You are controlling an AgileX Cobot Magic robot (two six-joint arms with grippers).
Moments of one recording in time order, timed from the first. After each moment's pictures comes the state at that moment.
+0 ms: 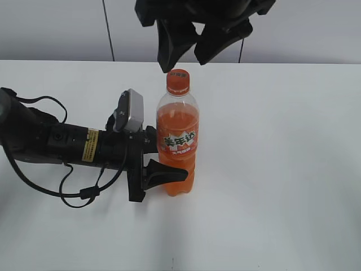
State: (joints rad) left arm -0.34 2.15 -0.93 1.36 -1.03 -0.49; right arm 0.75 1.75 -1.74 0.11 1.22 0.15
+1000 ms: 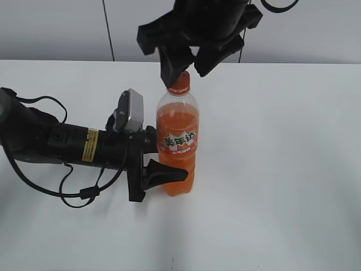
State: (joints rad) left arm -0.34 2.15 -0.93 1.36 -1.03 -0.49; right arm 0.75 1.83 -1.74 0.05 1.20 0.12
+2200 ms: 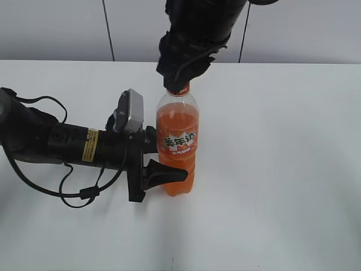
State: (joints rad) left arm -0.34 2.15 -0.93 1.36 -1.03 -0.49; right arm 0.75 1.83 -1.74 0.07 1.21 -0.40
